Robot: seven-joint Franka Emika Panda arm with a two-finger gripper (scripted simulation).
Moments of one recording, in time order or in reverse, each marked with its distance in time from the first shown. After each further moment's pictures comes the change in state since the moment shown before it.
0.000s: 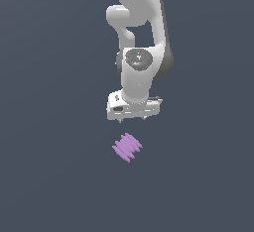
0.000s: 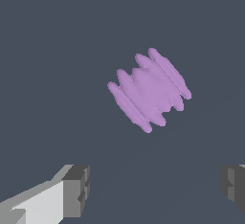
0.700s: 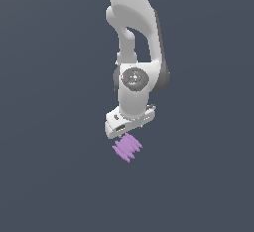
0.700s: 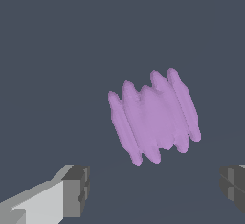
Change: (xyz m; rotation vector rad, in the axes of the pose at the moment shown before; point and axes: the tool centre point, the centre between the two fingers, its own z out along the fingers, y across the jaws) arm 0.032 0.011 0.036 0.003 0.006 -0.329
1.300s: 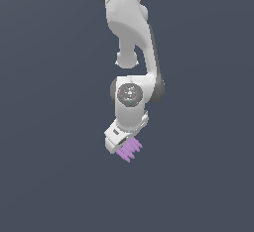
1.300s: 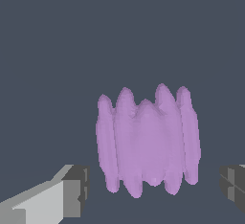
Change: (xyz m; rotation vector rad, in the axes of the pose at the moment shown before) arm 0.018 0.018 0.033 0.008 0.013 -0.270
